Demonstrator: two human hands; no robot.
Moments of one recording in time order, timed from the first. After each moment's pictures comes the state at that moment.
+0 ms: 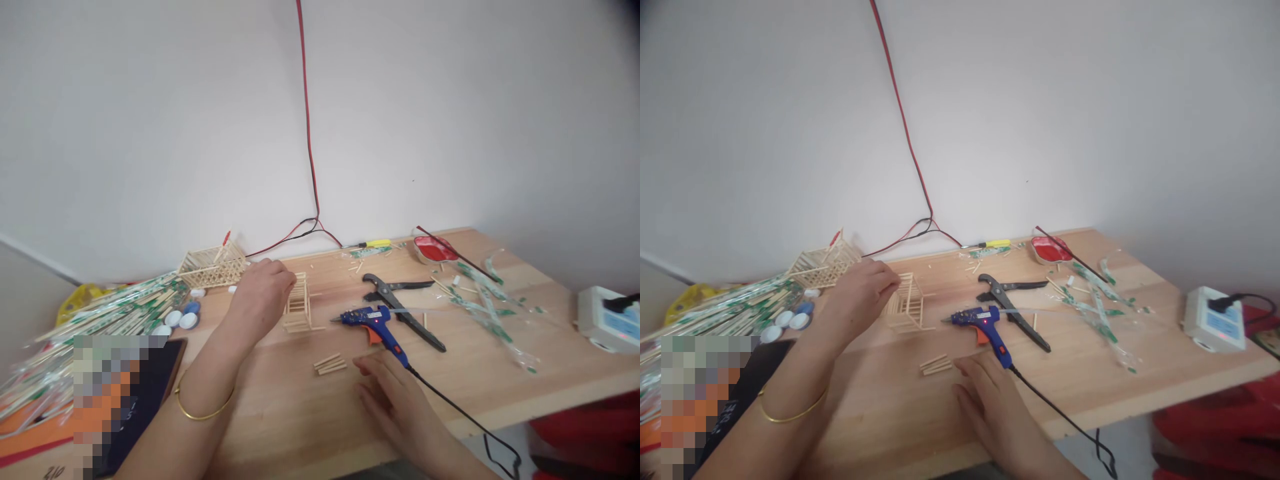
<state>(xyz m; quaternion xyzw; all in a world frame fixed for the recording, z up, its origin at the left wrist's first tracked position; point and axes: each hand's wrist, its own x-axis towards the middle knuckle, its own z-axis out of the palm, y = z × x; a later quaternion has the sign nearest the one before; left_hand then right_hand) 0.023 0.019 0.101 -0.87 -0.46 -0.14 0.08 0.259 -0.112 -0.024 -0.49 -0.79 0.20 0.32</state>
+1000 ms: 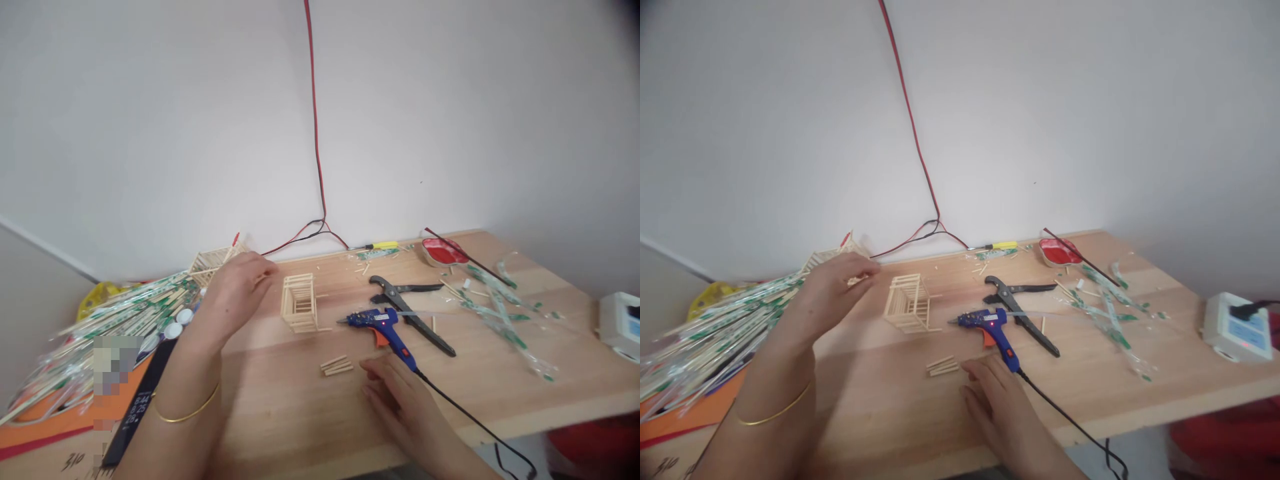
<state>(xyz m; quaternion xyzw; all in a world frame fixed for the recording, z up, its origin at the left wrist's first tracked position) -0.015 0.018 0.119 -0.85 -0.47 -0.25 0.00 0.259 -0.111 -0.021 -0.50 -0.77 0.21 0.33</state>
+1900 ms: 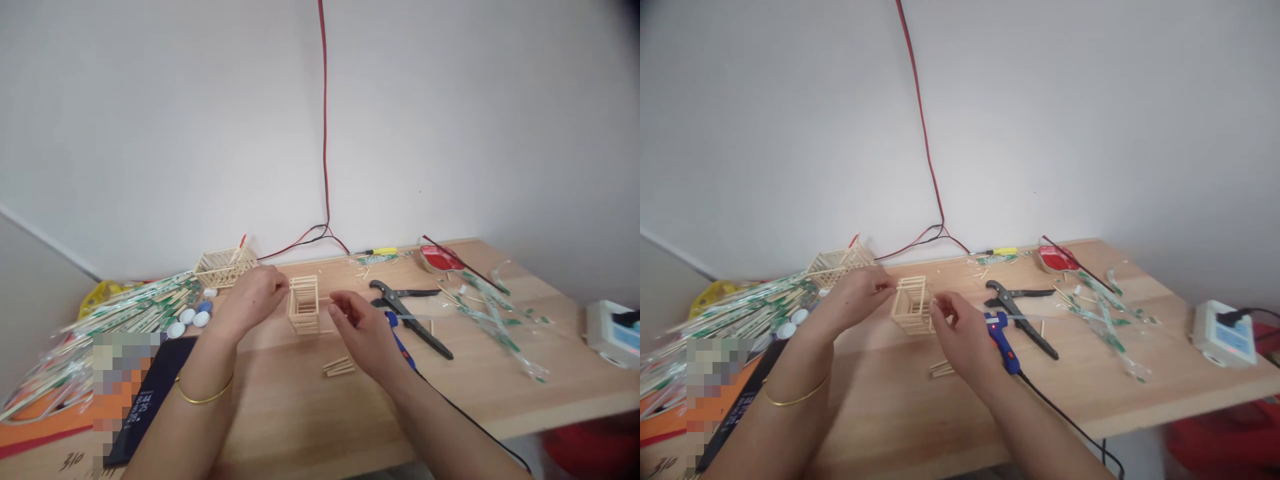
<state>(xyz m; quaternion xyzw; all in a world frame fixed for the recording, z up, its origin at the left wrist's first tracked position) -0.007 0.023 0.113 -0.85 -0.51 -0.11 -0.04 0.193 -0.036 0.049 -0.53 -0.62 0.33 0.47</state>
